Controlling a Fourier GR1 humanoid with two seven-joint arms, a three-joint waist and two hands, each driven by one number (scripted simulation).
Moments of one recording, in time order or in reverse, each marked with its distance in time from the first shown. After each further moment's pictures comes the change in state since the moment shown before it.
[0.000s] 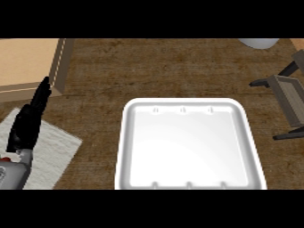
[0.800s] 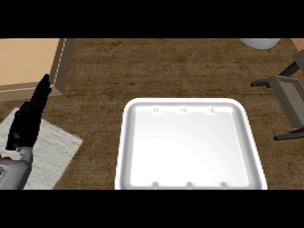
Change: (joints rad) left arm -0.009 -0.042 0.051 -0.018 -0.052 -0.044 0.029; right arm -0.161 0.031 0.058 0.148 -0.078 -0.038 0.143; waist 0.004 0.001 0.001
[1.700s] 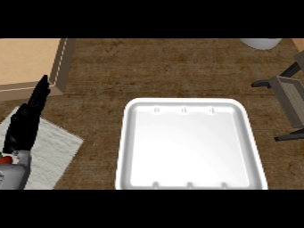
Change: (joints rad) left arm 0.031 -0.038 0.042 -0.071 -0.052 -0.049 0.032; right arm -0.207 0.081 0.032 0.260 -0.203 0.000 0.009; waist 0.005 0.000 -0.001
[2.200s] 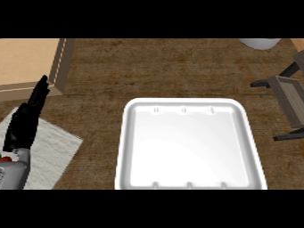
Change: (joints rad) left arm -0.016 -0.011 0.034 0.059 -0.015 -0.027 -0.037; right arm -0.055 -0.036 0.060 0.006 0.037 -0.022 -0.025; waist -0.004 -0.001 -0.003
